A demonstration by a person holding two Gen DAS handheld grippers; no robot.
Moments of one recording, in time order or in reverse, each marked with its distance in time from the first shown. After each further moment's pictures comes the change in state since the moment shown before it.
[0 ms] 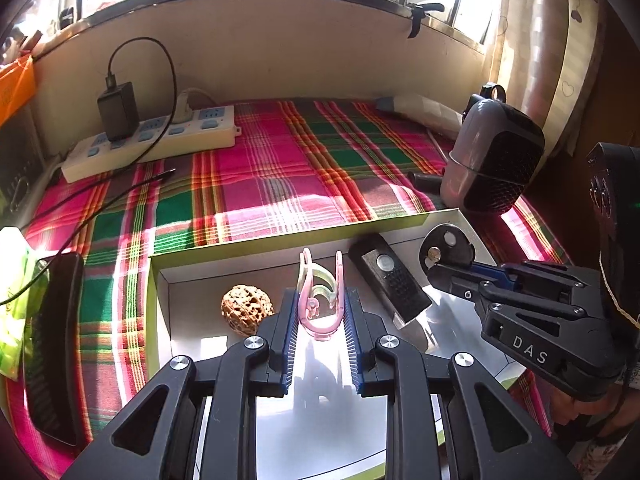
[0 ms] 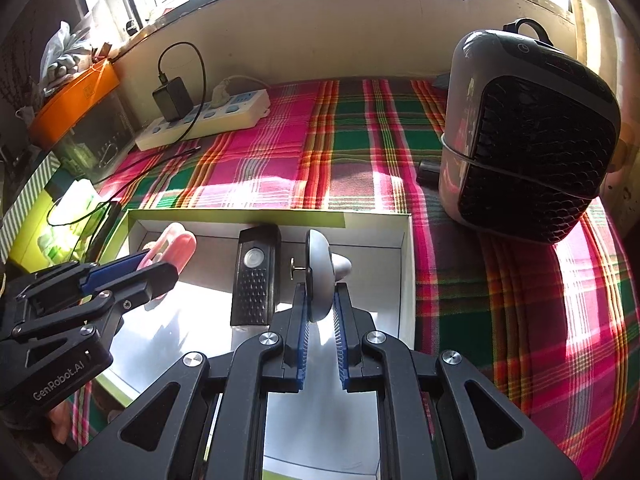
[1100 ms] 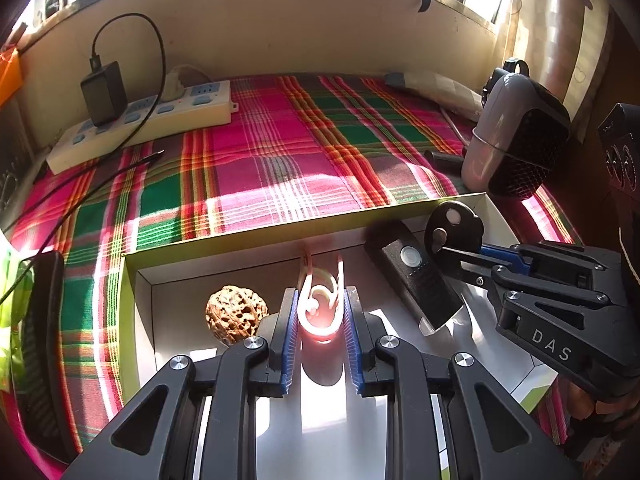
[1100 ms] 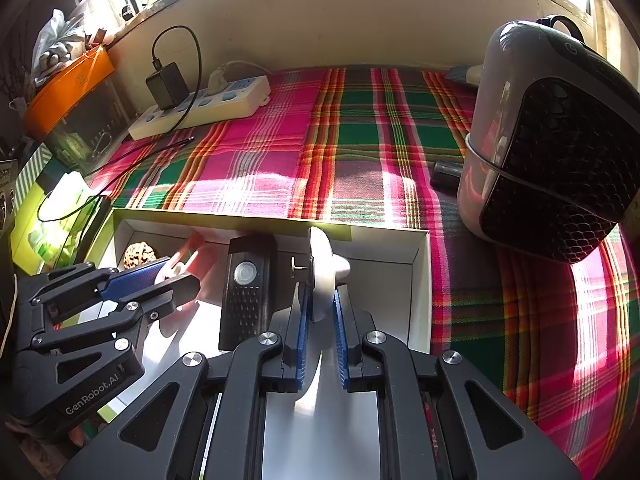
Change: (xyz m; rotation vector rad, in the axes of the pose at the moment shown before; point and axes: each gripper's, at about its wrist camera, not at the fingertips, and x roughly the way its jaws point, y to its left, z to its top) left arm 0.031 0.006 0.003 0.010 0.070 0.009; right arm 0.019 0.002 0.012 -0.022 0.038 -0.018
